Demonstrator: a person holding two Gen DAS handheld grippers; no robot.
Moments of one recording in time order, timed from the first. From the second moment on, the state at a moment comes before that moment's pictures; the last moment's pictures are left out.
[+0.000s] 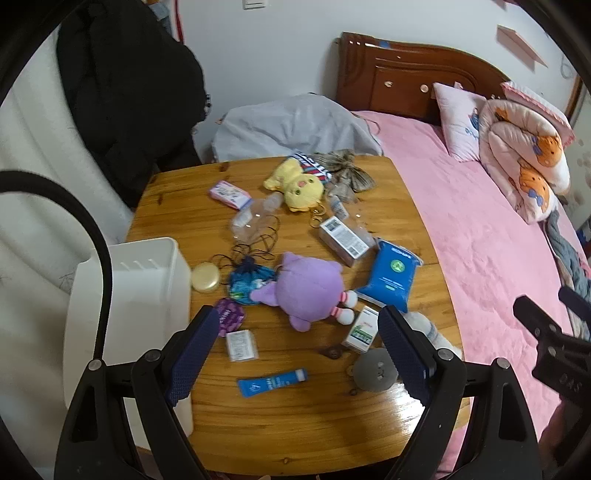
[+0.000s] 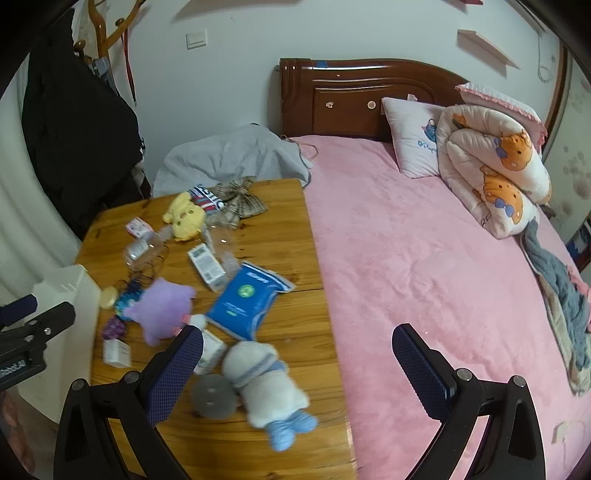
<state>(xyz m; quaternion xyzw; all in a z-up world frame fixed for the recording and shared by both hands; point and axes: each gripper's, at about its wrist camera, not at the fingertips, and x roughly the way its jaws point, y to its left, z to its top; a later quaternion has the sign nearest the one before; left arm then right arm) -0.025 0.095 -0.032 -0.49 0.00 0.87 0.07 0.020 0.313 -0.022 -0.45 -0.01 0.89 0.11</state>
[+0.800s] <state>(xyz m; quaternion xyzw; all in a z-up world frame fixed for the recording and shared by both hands) -0.029 0.150 -0.172 -0.59 -0.09 0.79 0.12 0.000 0.312 -0.182 -0.56 -0.07 0.82 -0.08</state>
